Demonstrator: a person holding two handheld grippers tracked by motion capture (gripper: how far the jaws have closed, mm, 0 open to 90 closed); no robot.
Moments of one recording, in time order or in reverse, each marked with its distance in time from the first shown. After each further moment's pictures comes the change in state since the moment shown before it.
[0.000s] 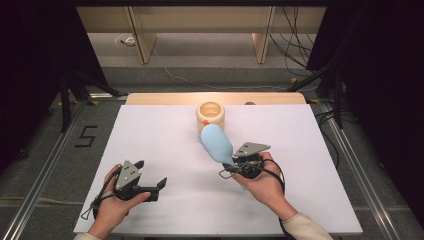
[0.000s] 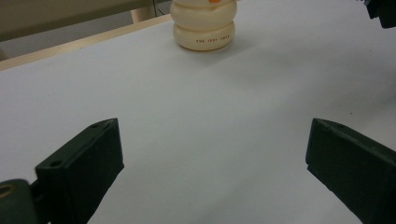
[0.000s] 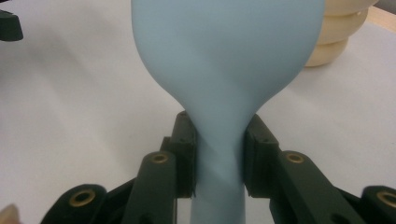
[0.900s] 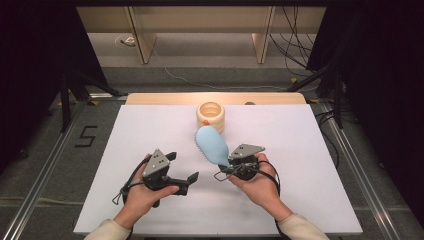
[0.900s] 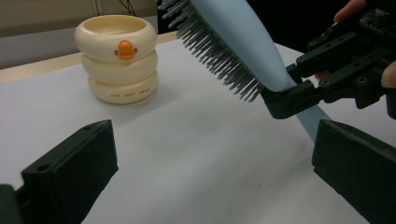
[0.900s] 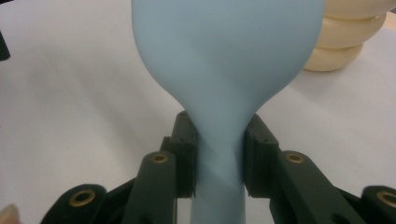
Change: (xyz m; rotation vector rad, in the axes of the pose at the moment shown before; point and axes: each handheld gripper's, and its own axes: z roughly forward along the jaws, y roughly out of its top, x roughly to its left) left arm -0.054 0.054 0.040 -0.072 -0.211 -0.049; right arm 0.009 0.001 0.008 -0.006 0.010 -0.010
